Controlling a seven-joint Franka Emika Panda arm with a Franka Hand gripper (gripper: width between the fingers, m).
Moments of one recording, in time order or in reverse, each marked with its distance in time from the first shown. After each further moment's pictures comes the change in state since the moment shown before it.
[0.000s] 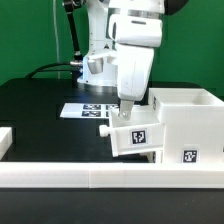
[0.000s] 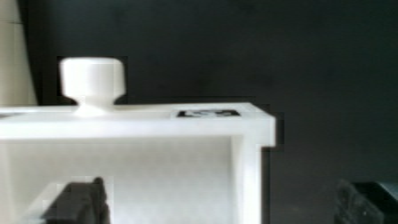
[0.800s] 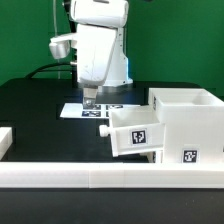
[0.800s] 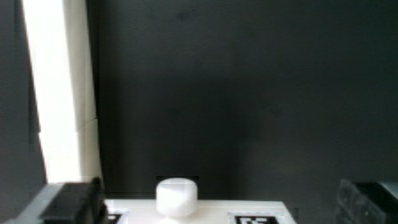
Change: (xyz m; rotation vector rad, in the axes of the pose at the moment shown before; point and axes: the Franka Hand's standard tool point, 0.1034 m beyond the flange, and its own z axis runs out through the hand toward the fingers) arm -0.055 0.020 -0.011 0.005 -0.019 -0.029
